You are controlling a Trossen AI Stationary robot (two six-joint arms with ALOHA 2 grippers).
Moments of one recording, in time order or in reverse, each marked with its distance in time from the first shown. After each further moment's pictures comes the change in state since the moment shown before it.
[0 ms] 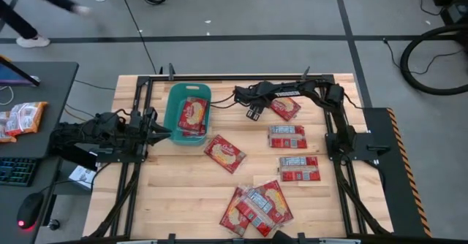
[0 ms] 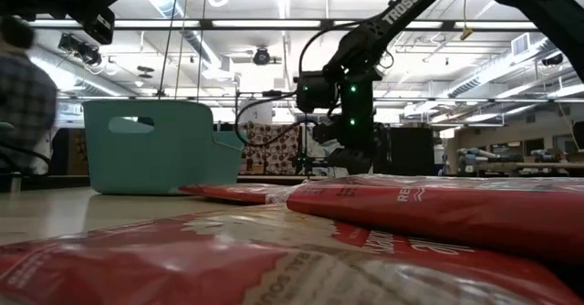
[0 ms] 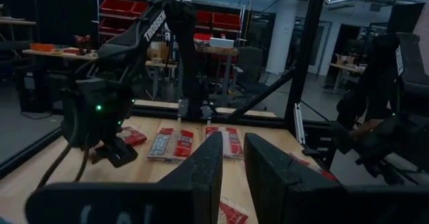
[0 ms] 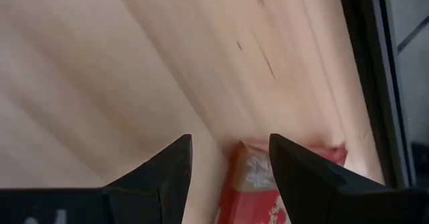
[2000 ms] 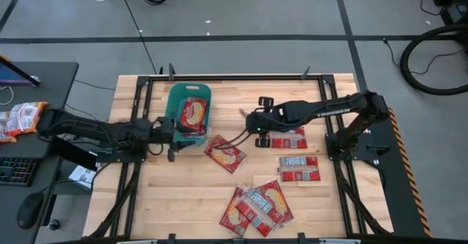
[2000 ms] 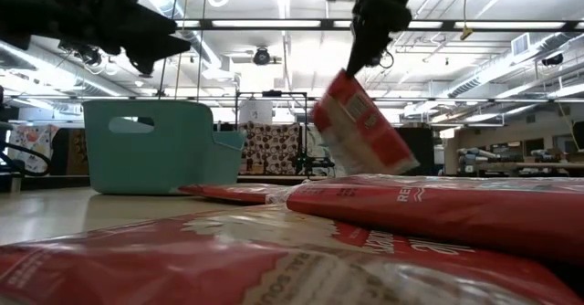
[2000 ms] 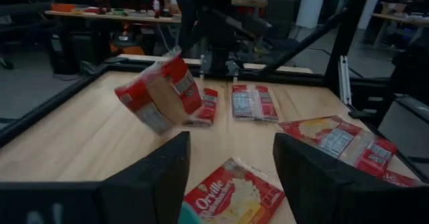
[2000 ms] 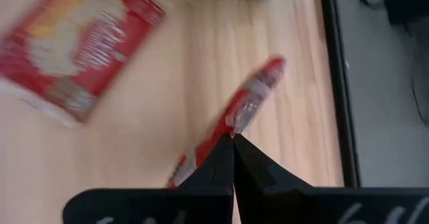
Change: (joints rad) left arm 0.000 0.647 -0.064 0.528 -0.076 0.033; right arm 0.451 -0.459 -0.047 -0.038 -0.065 -0.193
